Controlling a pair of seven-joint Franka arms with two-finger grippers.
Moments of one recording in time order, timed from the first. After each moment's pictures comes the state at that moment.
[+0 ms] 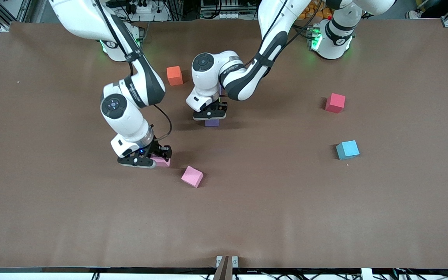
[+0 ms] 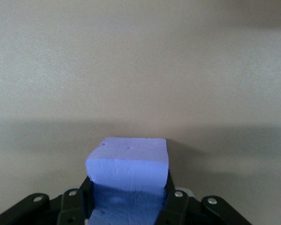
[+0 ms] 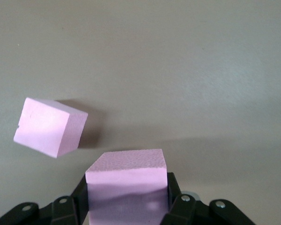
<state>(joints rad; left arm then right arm) -0.91 0.75 -0.12 -1.59 0.19 2.36 -1.18 0.53 0.38 -0.13 -1.94 0.11 2.45 0.48</state>
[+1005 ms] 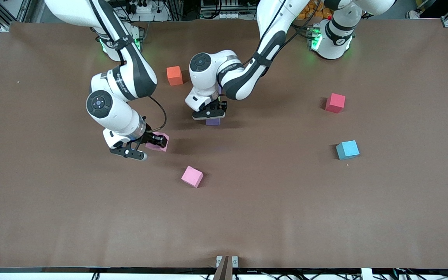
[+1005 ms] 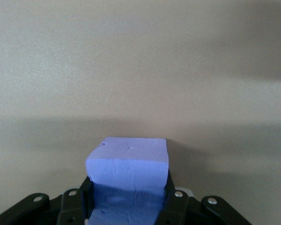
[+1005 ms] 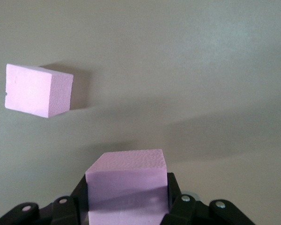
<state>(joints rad) -0.92 0.75 -0.12 -1.57 0.19 2.32 -1.18 0.54 0.32 -0.15 -1.96 0.22 2.27 0.52</state>
